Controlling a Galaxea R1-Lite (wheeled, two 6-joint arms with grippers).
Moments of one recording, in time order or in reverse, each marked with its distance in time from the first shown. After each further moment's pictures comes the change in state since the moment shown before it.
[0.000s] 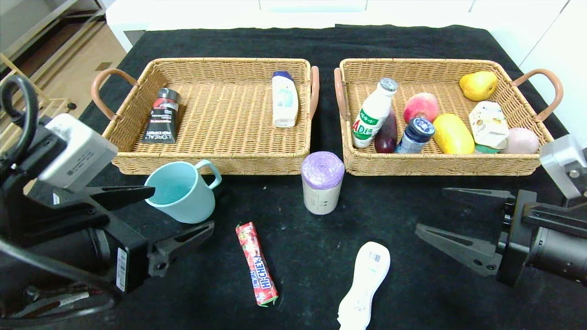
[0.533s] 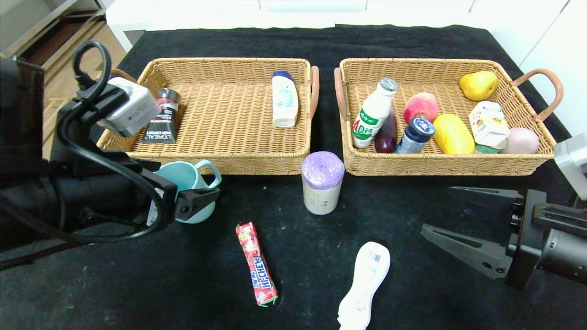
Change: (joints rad) left arm 0.092 0.179 -0.265 0.187 0.043 -0.007; right arm 0.003 -0.030 0.010 0.000 -0.002 0.001
